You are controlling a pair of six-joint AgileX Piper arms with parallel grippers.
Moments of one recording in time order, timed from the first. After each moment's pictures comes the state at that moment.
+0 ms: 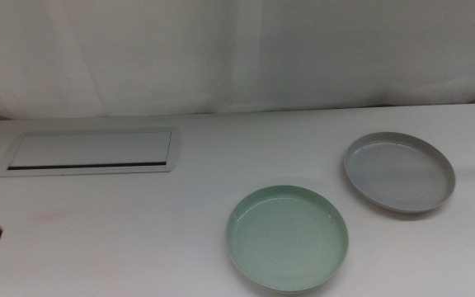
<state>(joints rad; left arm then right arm) -0.11 0.26 -0.07 0.36 -0.10 -0.42 0.00 0.00 -0.01 0.10 0.07 0.08</state>
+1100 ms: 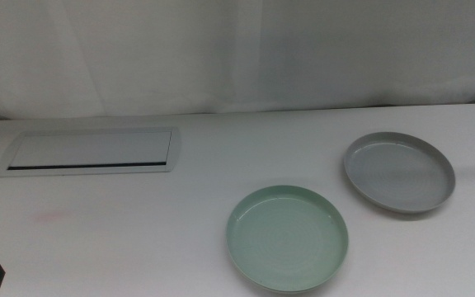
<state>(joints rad) -0.11 0.14 0.00 0.36 0.15 -0.44 0.00 0.16 -0.37 0.05 0.42 0.08</state>
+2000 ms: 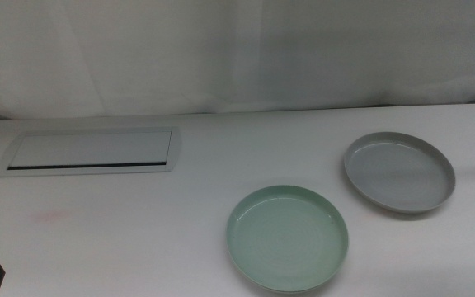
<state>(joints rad) -0.11 0.14 0.00 0.36 0.15 -0.44 0.00 1.26 -1.06 0.13 0.82 -0.14</state>
